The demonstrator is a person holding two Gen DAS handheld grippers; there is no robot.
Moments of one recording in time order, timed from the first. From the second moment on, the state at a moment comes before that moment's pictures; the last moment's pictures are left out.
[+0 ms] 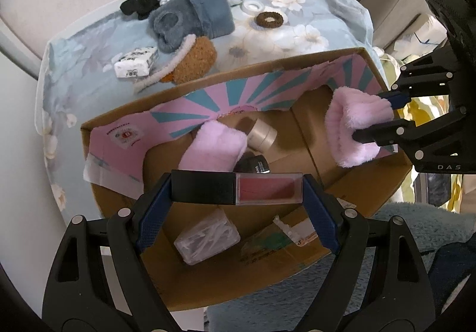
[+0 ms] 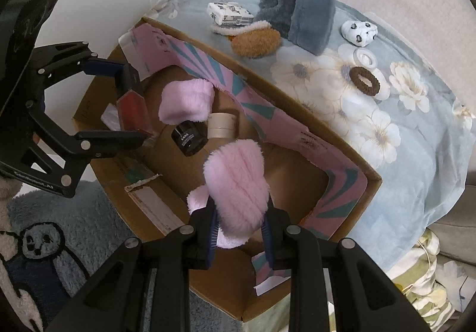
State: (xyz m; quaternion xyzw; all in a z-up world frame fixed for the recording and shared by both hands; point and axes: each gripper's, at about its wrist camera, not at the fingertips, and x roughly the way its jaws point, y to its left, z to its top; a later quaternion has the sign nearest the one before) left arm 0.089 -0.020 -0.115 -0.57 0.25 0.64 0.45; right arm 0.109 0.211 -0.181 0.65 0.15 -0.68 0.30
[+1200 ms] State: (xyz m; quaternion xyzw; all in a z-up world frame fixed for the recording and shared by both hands) left arm 0.067 -0.024 -0.084 -0.53 0.28 0.67 0.43; right arm 0.105 0.207 -0.161 0.64 0.10 -0.69 0.32
